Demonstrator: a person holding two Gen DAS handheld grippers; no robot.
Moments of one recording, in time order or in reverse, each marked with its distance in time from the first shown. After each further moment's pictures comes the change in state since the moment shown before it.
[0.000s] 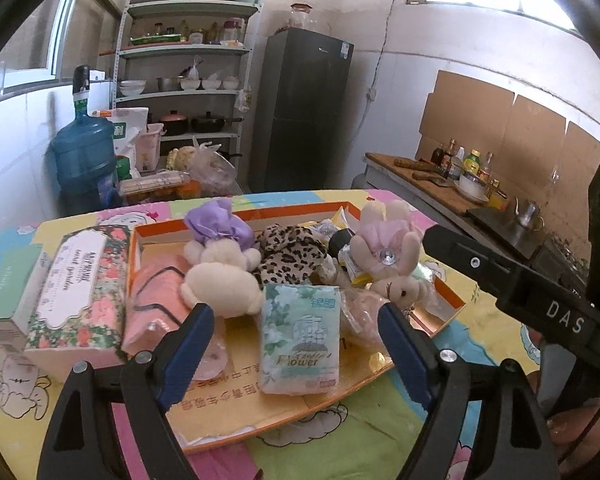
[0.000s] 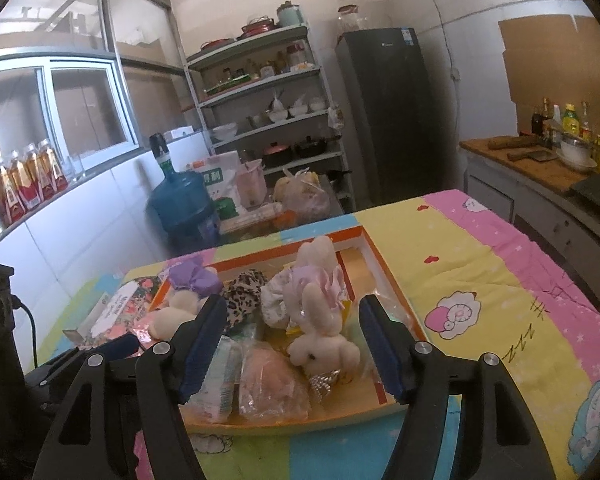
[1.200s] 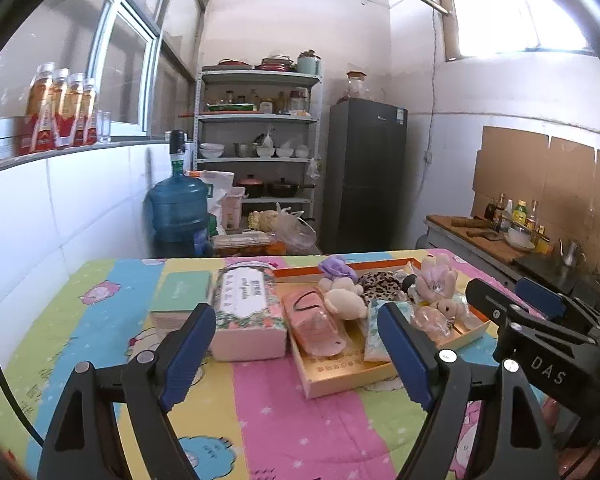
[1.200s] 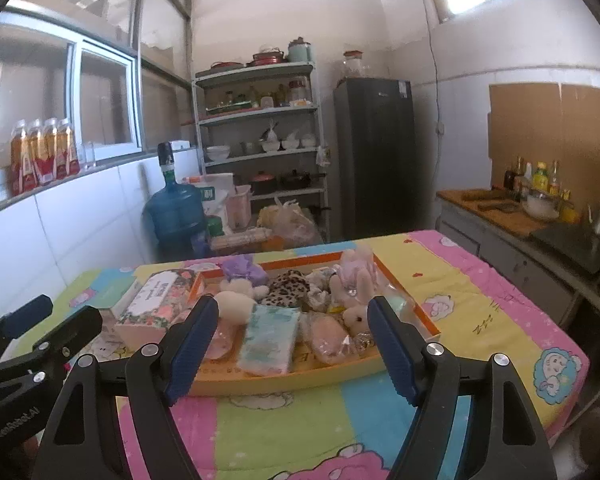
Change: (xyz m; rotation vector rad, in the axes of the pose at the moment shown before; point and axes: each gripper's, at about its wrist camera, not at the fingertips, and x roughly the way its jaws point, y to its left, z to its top) left arm -0.157 0.036 -0.034 -0.024 -0.253 0.264; right arm -0.084 0.106 -0.039 -0.138 -0.133 -0.145
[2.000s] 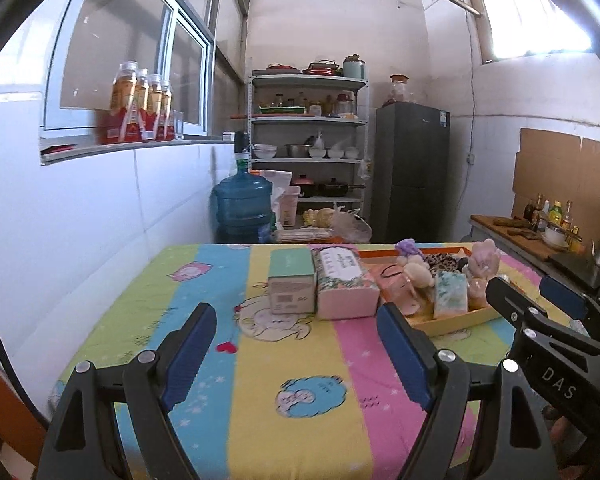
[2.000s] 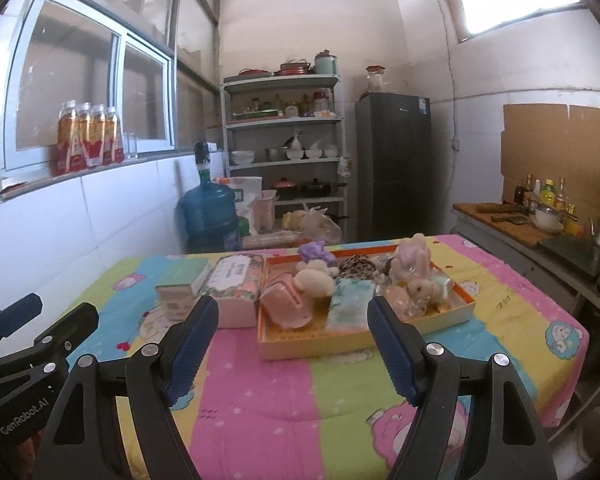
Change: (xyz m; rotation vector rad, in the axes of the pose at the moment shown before) left arm -0.090 0.073 -0.032 -0.013 -0.004 0.169; right arm -0.066 0.094 -0.037 -0.036 -0.030 0.041
